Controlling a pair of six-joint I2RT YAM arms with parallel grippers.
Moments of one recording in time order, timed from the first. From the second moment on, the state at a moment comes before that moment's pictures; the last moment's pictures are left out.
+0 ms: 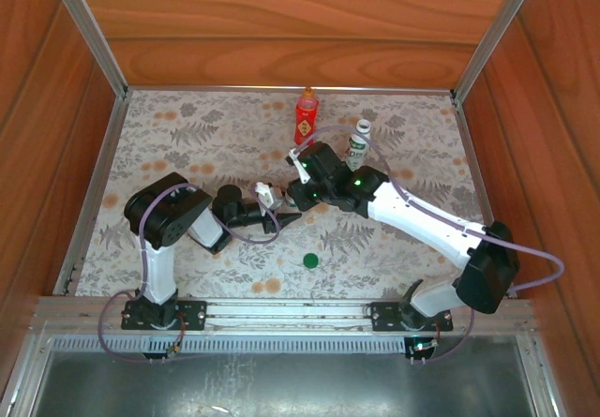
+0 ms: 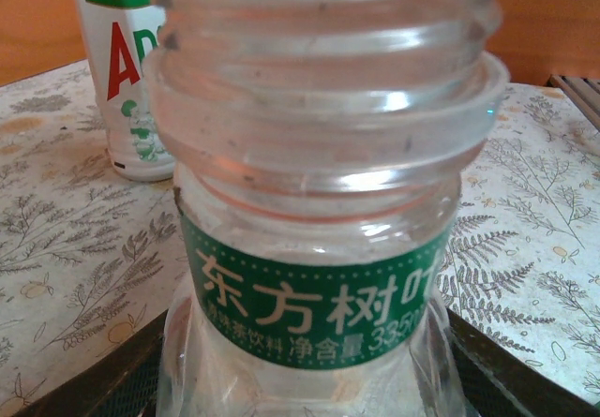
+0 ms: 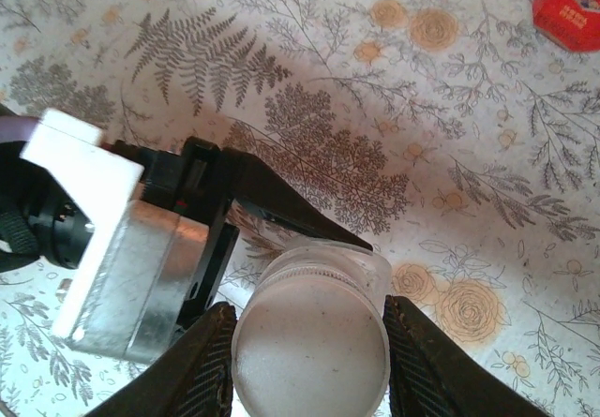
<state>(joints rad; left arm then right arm) -0.64 1.96 0.46 1.34 0.69 0.07 0.91 1.45 1.20 -0.63 0.05 0.23</state>
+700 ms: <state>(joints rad) -0.64 1.96 0.46 1.34 0.69 0.07 0.91 1.49 1.20 -0.61 0.03 0.19</state>
